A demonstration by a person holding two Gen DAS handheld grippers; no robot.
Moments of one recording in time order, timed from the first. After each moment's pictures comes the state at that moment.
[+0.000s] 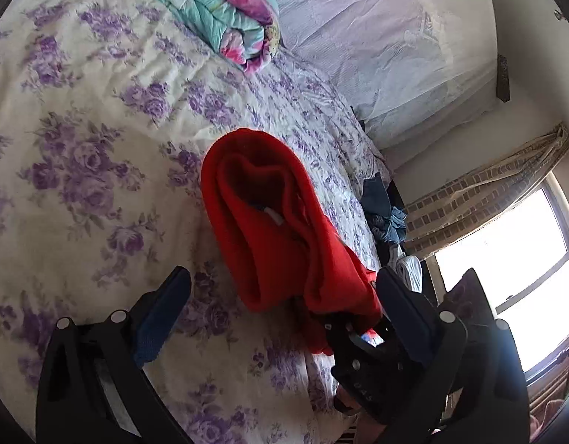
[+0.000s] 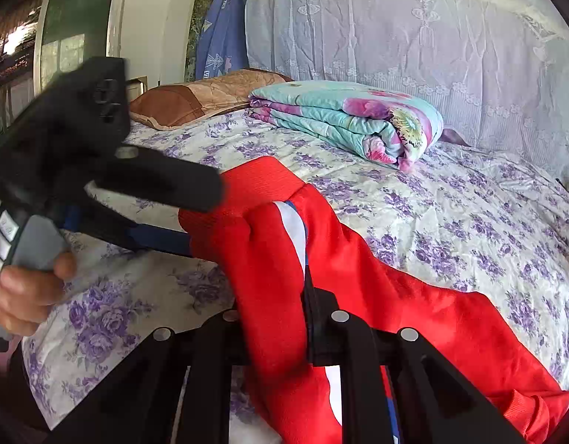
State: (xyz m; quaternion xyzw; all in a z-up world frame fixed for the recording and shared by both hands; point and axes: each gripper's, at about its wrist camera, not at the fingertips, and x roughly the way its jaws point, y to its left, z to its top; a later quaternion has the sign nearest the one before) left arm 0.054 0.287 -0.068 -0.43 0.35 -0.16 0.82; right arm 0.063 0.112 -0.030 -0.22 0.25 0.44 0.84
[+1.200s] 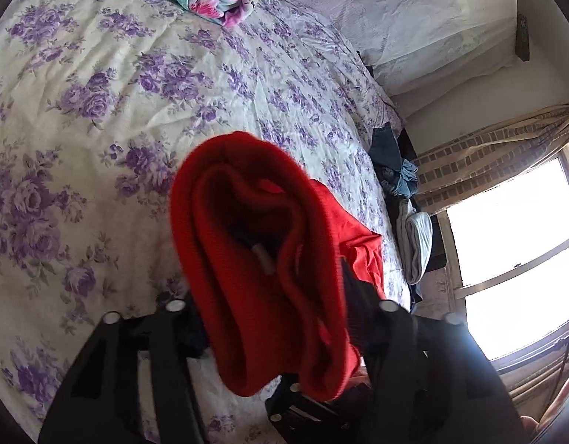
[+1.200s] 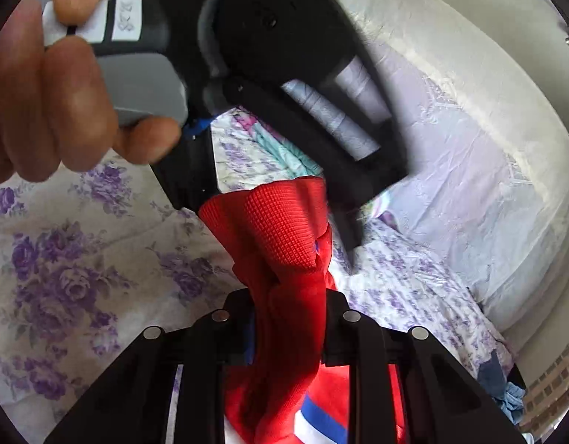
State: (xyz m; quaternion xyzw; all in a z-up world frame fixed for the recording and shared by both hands) left arm 0.102 0.269 -0.046 -0.38 0.45 -0.19 0.79; right arm 0.002 0.133 -0.050 -0.41 0.07 0.30 0.86
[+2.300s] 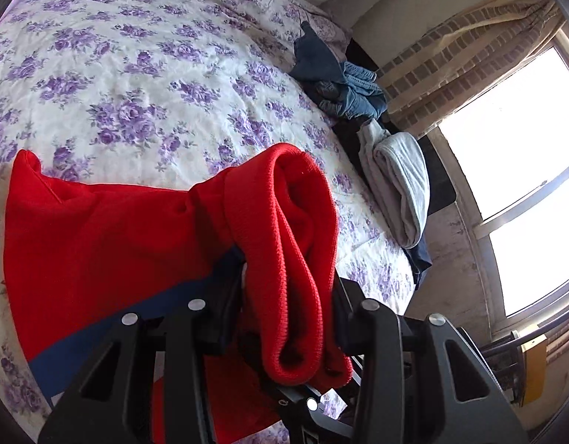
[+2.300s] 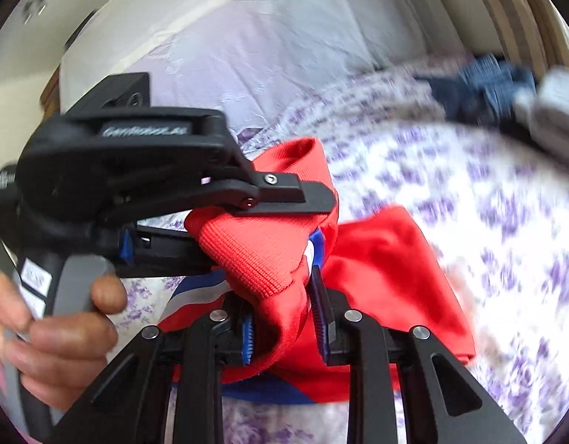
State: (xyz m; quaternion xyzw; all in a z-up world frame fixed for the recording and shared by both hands) left arm 0.202 -0.031 -0.024 -0.24 0.48 -0.28 0.80; right arm 0.111 -0.177 -0.049 0.15 0.29 0.22 0.92
